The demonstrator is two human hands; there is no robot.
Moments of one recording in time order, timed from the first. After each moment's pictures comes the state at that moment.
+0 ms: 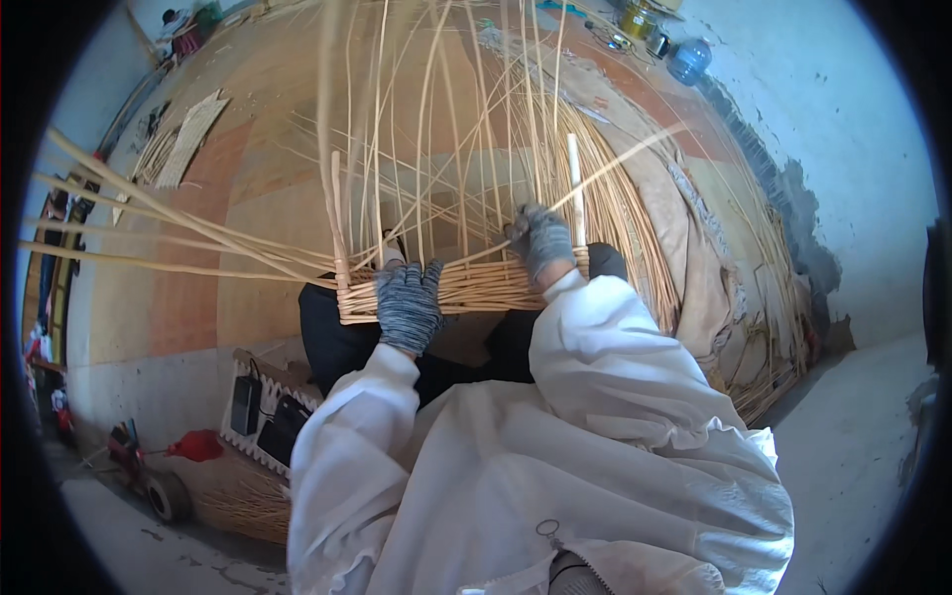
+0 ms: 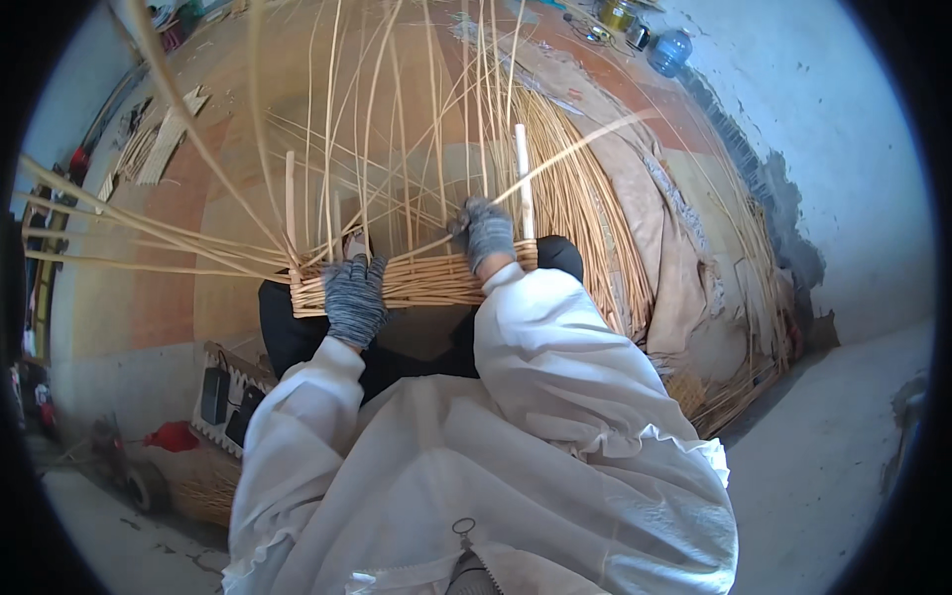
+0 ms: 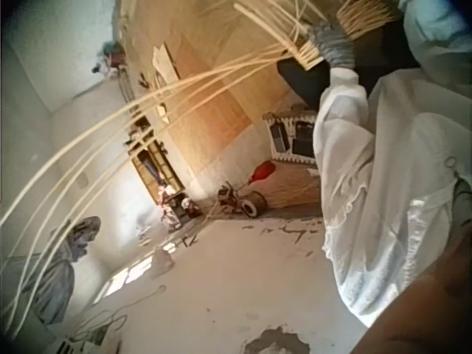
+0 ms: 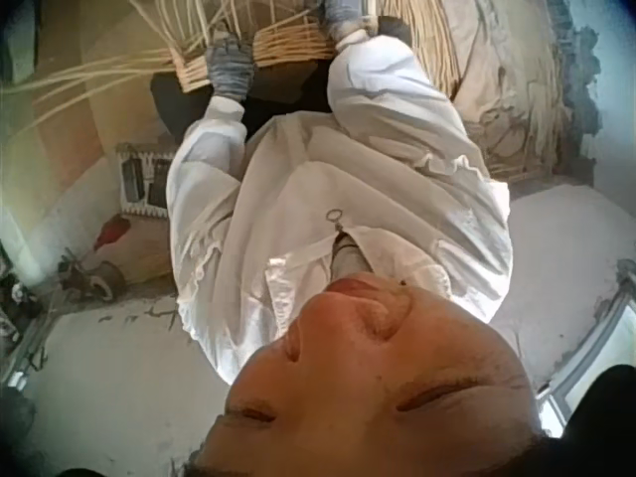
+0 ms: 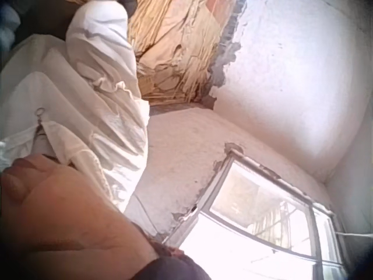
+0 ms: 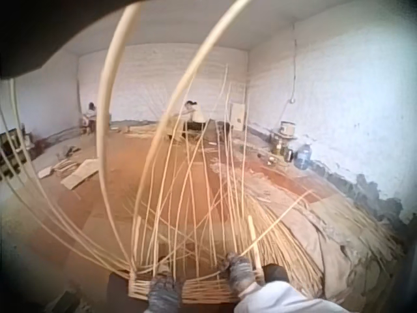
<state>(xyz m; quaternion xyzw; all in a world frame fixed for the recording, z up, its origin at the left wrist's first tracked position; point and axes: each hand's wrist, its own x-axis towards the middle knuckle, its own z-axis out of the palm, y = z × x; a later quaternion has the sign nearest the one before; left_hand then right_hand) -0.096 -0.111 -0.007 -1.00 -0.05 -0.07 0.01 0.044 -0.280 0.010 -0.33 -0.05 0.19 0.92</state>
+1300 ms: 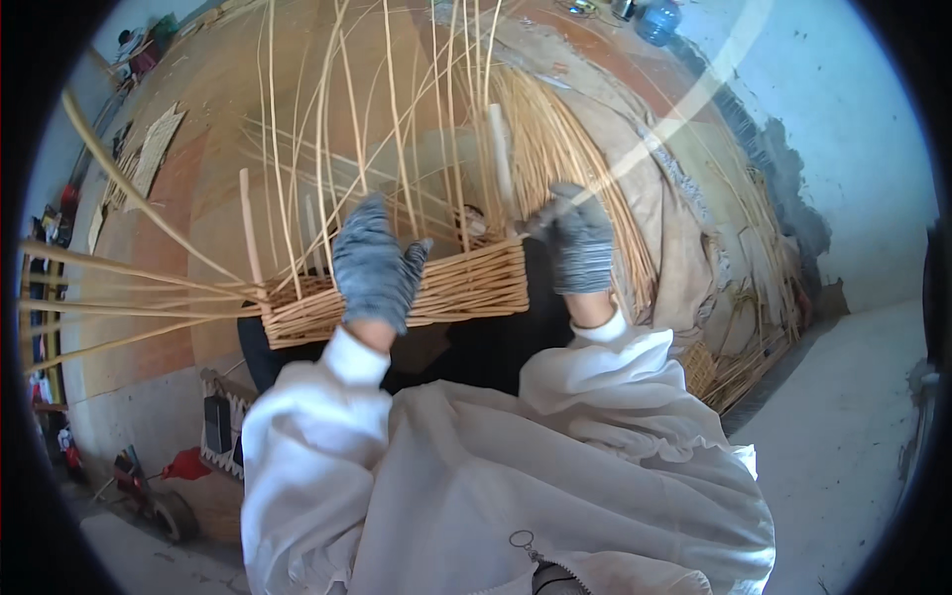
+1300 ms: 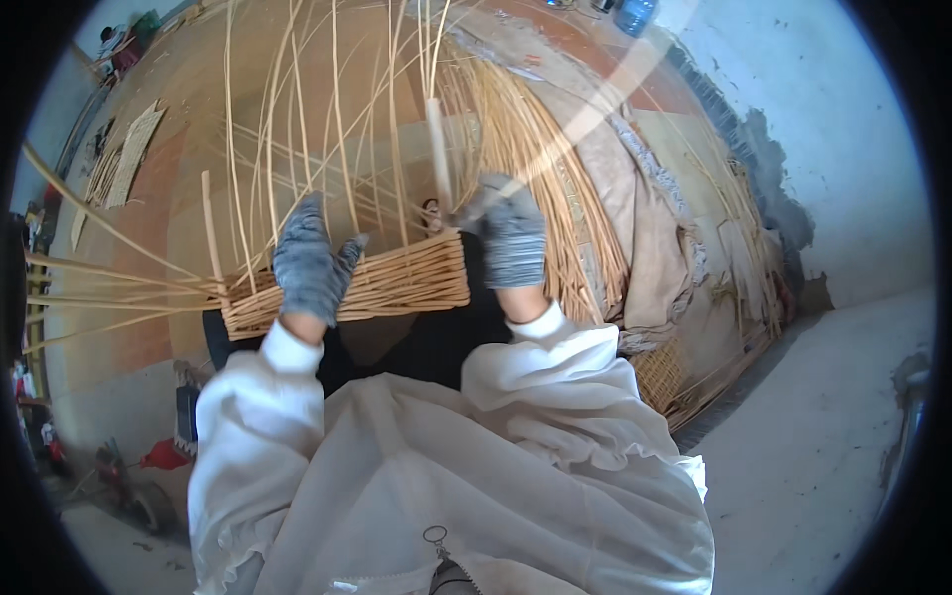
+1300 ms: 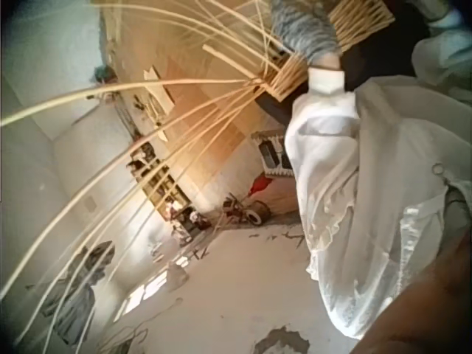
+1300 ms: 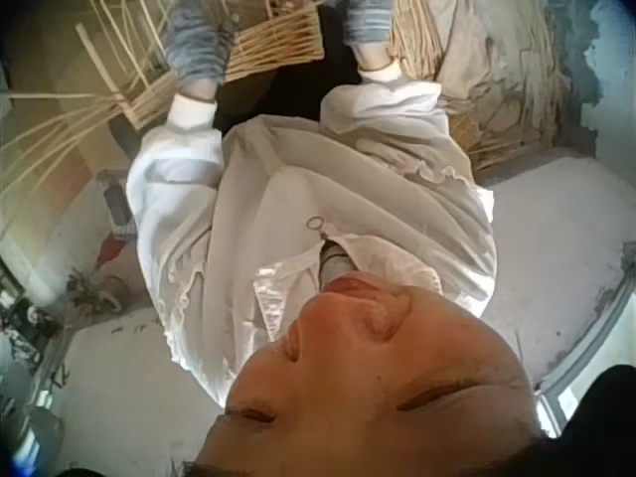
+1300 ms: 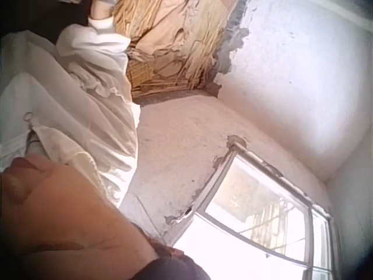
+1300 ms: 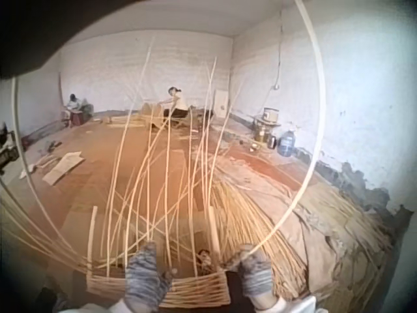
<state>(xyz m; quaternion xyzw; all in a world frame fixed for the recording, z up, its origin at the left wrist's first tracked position) -0.013 -0.185 0.063 -0.95 -0.09 -0.29 -0.02 0.052 -0.403 0.007 -0.48 -0.14 -0.03 0.86</state>
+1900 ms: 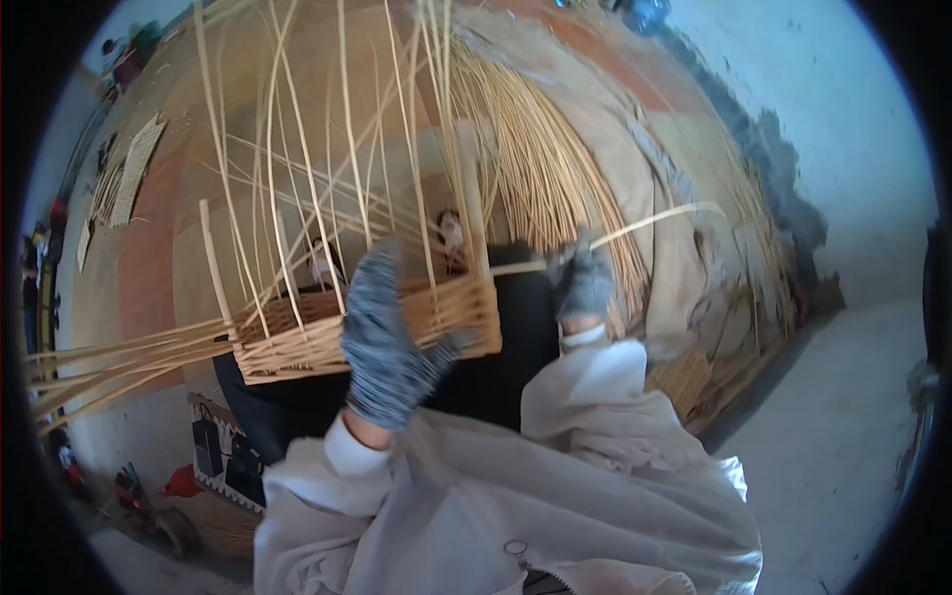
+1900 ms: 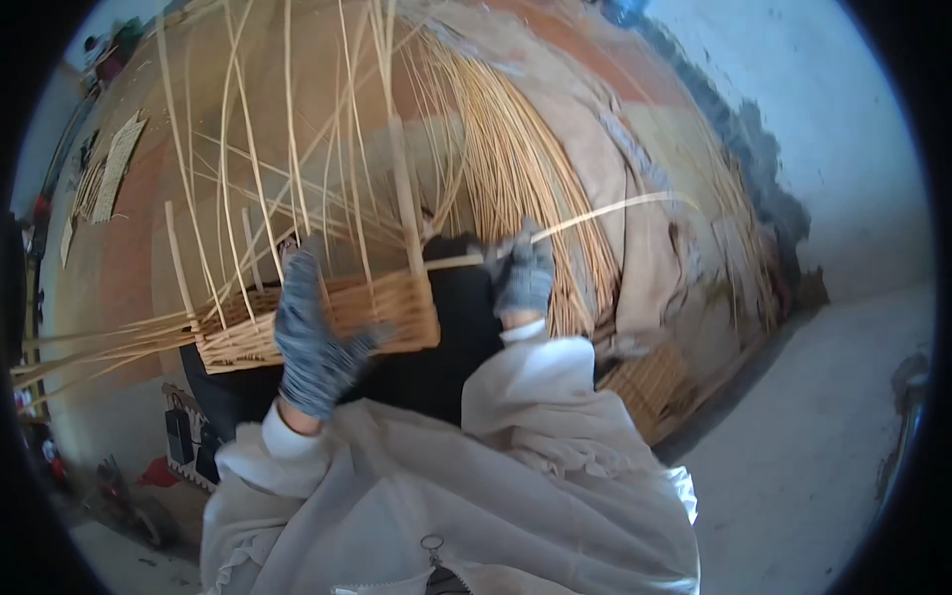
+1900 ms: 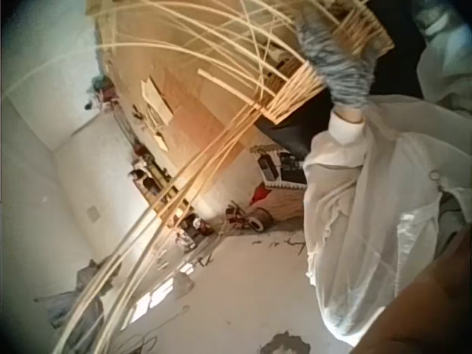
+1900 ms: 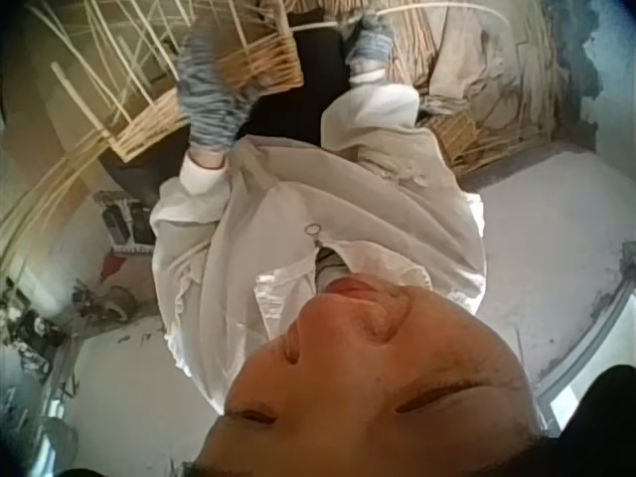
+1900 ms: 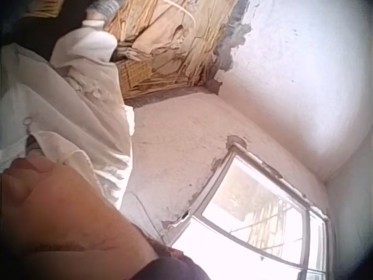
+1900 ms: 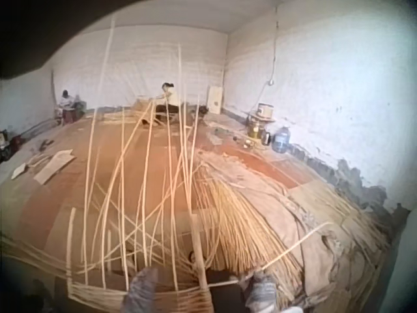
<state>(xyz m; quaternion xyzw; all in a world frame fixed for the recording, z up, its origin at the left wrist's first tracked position) -0.027 -0.250 0.068 -0.93 0.01 -0.22 -0.31 0.087 -0.440 -0.005 -0.29 0.09 0.03 0.95</state>
